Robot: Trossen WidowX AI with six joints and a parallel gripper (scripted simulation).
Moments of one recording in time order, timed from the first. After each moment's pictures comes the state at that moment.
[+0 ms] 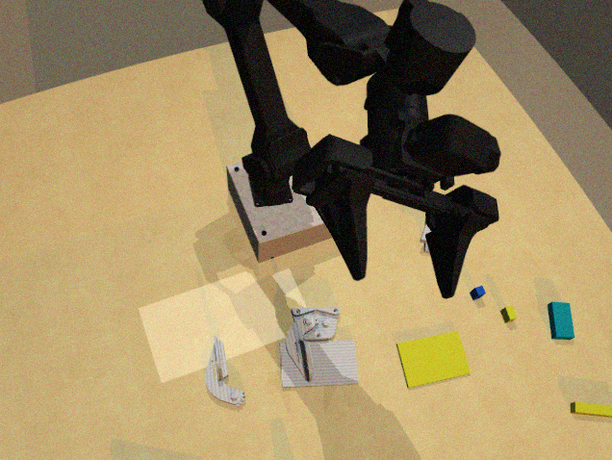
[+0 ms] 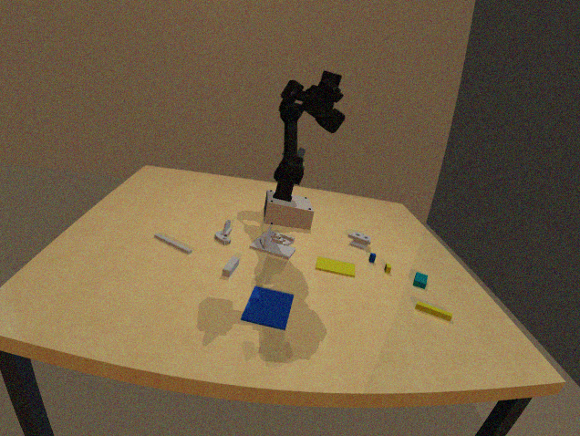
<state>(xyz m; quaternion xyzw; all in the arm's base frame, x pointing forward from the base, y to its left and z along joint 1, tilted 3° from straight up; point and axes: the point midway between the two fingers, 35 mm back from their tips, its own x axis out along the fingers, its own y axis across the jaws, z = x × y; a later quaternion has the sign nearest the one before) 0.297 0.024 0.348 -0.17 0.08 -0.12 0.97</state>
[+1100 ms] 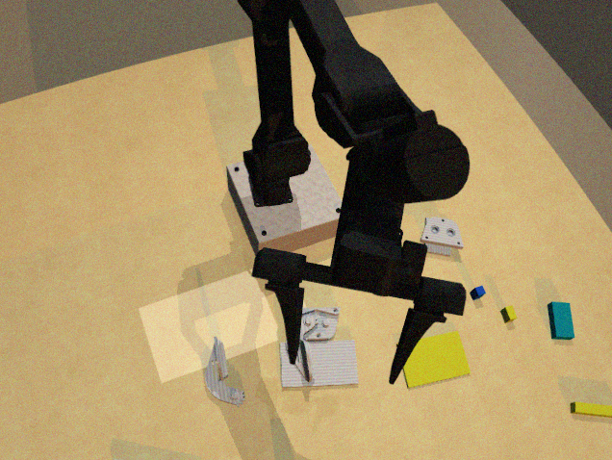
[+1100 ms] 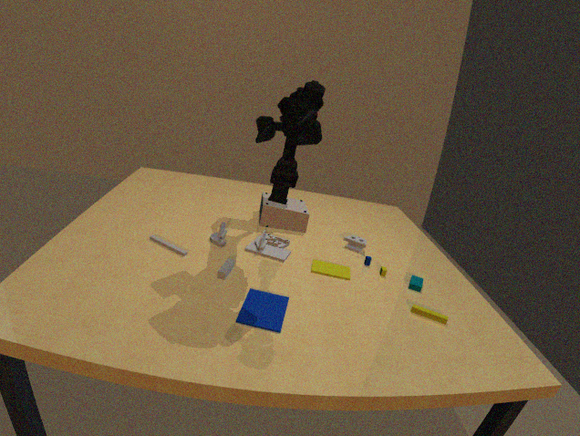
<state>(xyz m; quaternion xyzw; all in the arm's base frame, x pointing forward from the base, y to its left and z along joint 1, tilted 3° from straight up) 0.338 -0.017 0.265 0.13 0.20 -0.20 0.95</state>
